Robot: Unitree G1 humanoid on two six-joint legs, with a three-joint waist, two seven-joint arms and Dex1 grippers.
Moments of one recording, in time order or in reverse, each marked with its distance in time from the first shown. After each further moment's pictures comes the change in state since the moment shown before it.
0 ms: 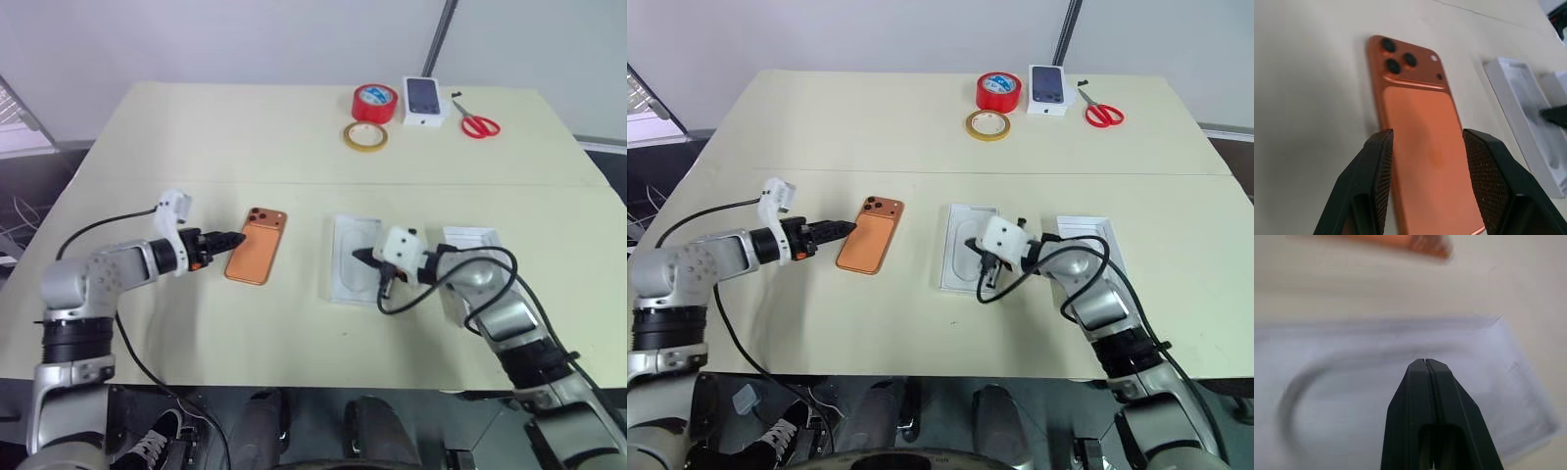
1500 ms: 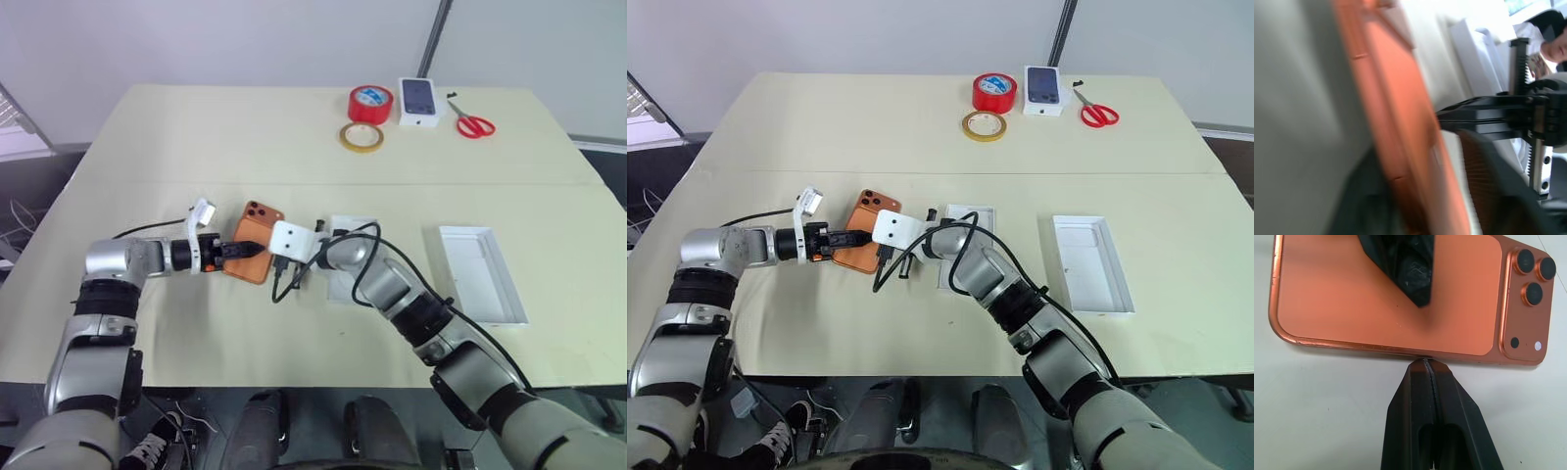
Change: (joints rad) left arm -0.191 -0.057 -0.172 0.460 0.180 -0.053 -0.418; right arm -0.296 0.352 0.330 0.283 -0.290 0.187 -0.100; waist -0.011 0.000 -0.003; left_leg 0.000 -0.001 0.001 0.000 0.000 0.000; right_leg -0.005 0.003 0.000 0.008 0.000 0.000
